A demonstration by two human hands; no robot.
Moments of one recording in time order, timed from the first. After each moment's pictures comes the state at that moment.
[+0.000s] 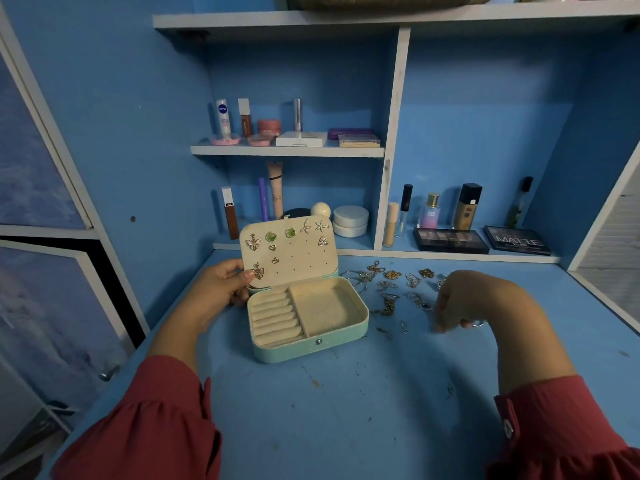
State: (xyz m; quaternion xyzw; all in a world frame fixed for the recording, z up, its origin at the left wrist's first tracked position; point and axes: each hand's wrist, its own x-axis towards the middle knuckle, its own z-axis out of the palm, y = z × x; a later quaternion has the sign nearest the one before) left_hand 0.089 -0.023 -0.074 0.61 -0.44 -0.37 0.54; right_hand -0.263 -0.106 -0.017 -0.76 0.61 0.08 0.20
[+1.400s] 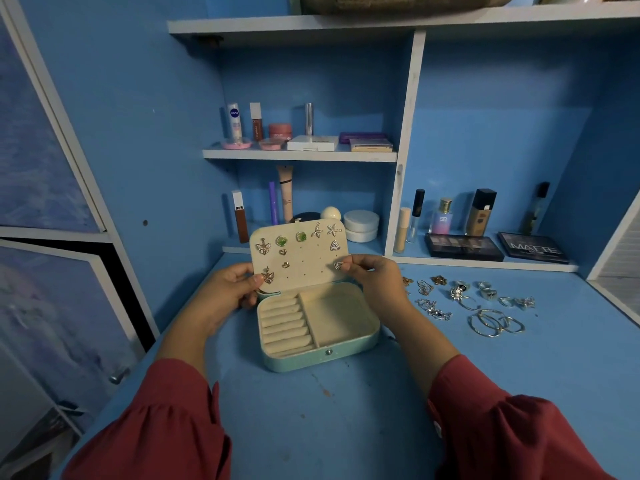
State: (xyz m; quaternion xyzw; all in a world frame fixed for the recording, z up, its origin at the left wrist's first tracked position) left_hand 0.093 -0.024 -0.074 0.59 -0.44 -0.39 0.55; right_hand -0.133 -0.113 -0.068 -0.62 0.41 -0.46 0.49
